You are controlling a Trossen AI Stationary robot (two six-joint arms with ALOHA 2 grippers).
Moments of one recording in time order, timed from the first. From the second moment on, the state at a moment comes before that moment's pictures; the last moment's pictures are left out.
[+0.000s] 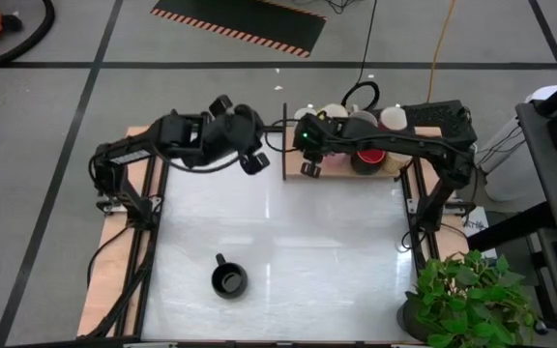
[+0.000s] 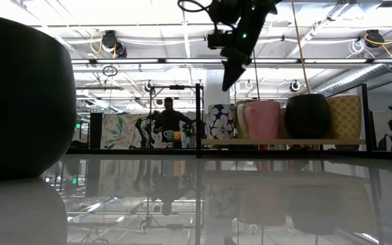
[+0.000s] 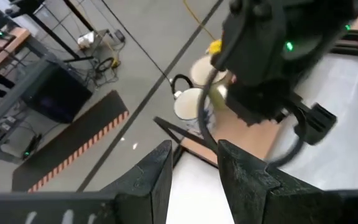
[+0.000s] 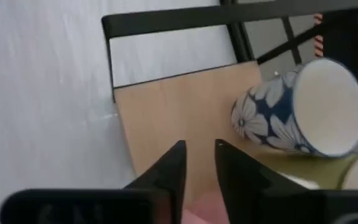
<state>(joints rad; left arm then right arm) 0.03 1.70 2.18 -1.20 -0.68 -0.08 -0.34 1.72 1.53 -0.86 0.24 -0.17</state>
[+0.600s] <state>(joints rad) 0.09 1.70 2.18 -1.20 -0.65 -0.13 -0.40 1.86 1.53 -0.88 0.23 -0.33</state>
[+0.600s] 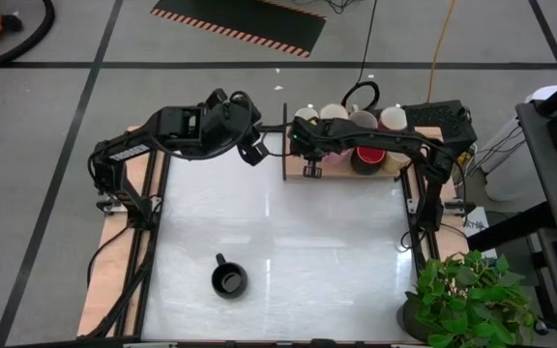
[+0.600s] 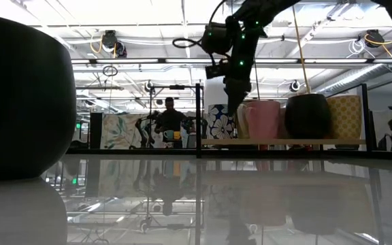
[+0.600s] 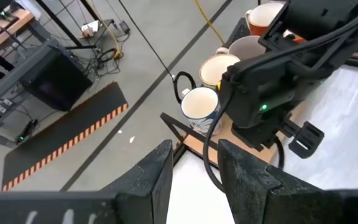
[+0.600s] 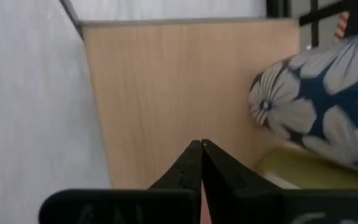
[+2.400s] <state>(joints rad) -0.20 1.70 1.82 -1.56 -0.06 -0.73 -0.36 1.42 1.38 -1.03 0.18 0.09</state>
